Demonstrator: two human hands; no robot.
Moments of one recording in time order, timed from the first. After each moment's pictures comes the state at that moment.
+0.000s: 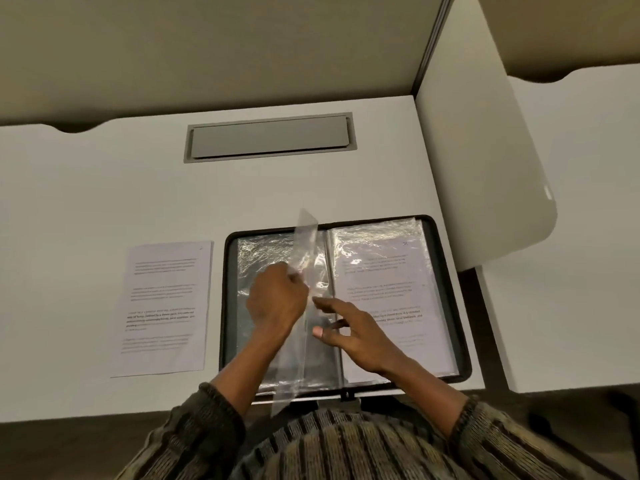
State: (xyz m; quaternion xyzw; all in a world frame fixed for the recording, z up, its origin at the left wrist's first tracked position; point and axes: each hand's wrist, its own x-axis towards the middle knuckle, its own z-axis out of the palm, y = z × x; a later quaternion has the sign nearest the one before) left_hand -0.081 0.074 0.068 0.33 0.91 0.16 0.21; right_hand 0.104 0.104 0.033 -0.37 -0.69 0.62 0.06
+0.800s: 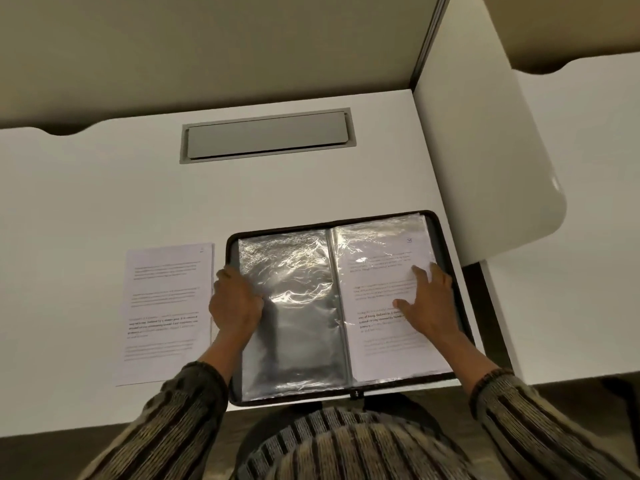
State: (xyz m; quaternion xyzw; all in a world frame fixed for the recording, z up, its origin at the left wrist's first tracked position) left_hand -0.164 0.041 0.003 0.30 0.94 0.02 0.18; right_hand 0.178 0.184 -0.035 -0.62 -0.74 0.25 -0.05
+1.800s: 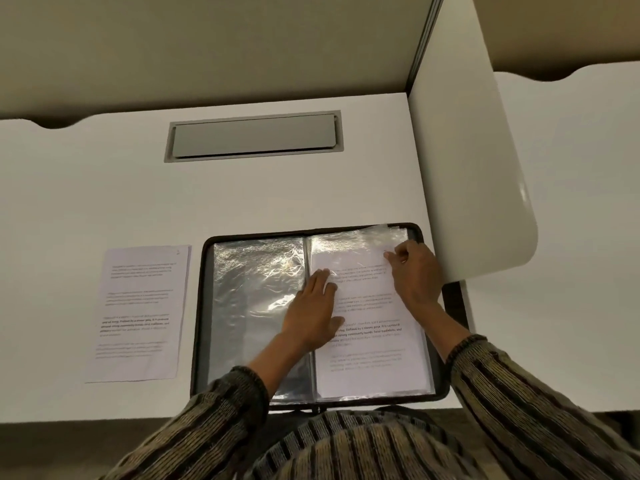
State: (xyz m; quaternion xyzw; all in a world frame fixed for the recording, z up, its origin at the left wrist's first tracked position) left_hand -0.014 0.118 -0.018 0.60 0.74 0.00 0.29; right_hand 0.162 0.278 -0.021 -0.62 -0.72 0.24 0.17
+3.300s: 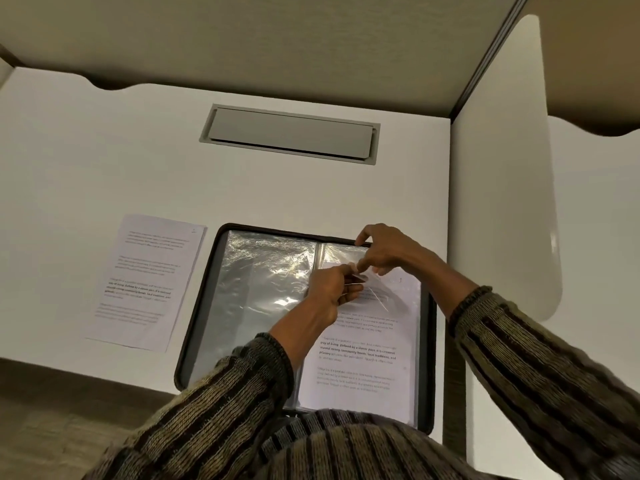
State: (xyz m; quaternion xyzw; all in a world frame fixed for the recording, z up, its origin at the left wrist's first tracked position) left_hand 0.000 0.204 0.011 -0.12 0.66 0.50 0.55; right_hand 0.057 0.351 0.063 -0.41 -0.78 0.42 -0.23
